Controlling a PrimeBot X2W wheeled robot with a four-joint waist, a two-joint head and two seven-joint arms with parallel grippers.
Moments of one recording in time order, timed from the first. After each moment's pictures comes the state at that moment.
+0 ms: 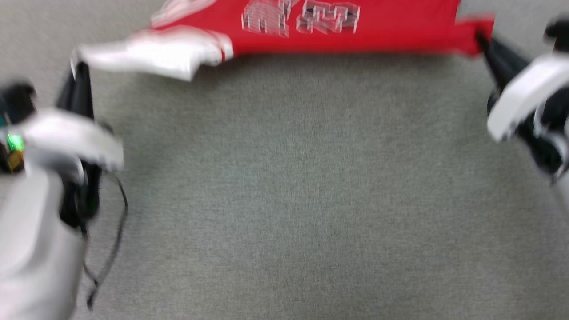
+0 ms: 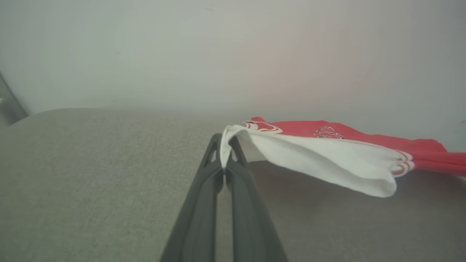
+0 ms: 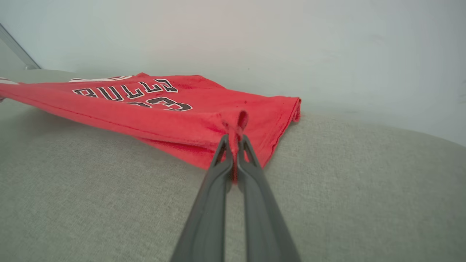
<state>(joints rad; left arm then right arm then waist) -0.69 0.46 -0.23 0.43 -0.69 0.04 -0.14 -0.95 -0.48 0.53 0.65 0.70 0.13 0.00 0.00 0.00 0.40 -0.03</state>
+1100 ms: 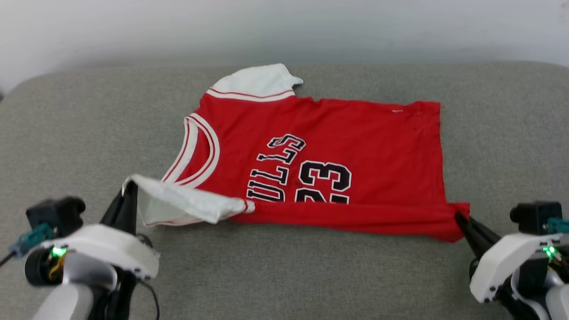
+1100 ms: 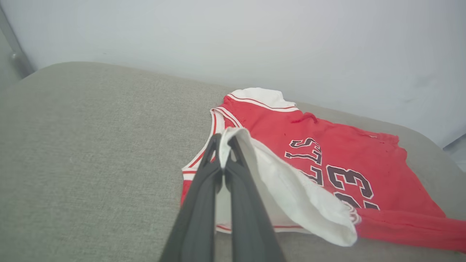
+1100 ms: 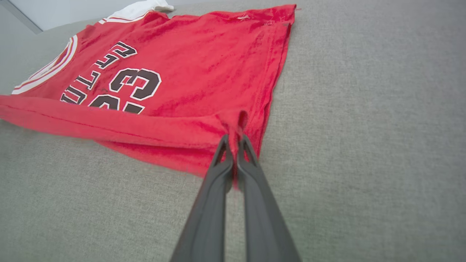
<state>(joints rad) -0.07 0.50 -0.24 -0.15 -0.76 0.26 0.04 -0.07 -0.29 0.08 0.10 0.46 0.13 0.28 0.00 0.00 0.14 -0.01</state>
